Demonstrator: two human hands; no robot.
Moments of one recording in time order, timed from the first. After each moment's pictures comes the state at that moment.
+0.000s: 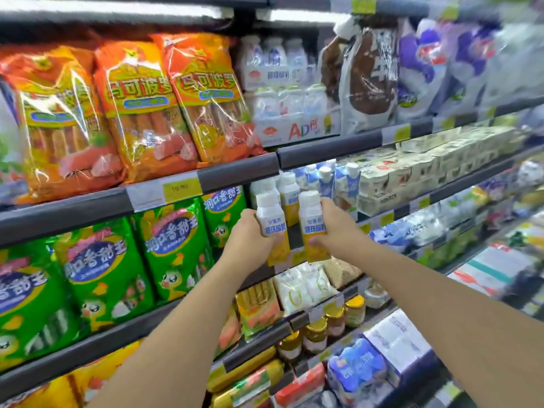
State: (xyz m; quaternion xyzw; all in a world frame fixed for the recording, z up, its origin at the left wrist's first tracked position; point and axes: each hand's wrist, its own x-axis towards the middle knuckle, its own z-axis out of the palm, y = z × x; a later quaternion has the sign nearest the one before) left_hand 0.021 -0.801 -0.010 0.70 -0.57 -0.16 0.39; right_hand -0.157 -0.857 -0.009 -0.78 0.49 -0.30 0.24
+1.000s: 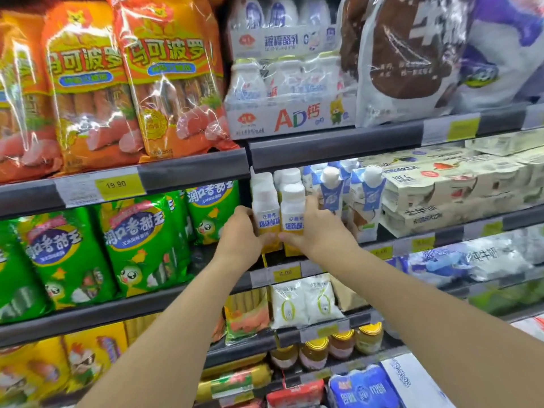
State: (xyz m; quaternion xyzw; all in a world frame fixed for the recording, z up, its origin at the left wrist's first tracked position) left_hand -0.006 -0.880 -0.034 0.79 -0.47 -0.06 0.39; right_hand -0.148 -0.951 -0.021 -0.86 0.44 -0.20 0.15
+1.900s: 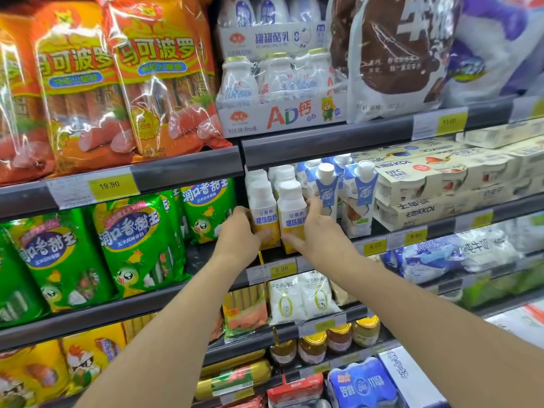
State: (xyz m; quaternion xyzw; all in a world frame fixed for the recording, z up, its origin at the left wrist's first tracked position) left_hand -0.011 -0.880 -0.037 0.78 -0.46 -0.09 0.40; right_hand -0.159 -0.944 -0.036 -0.84 0.44 -0.25 0.21
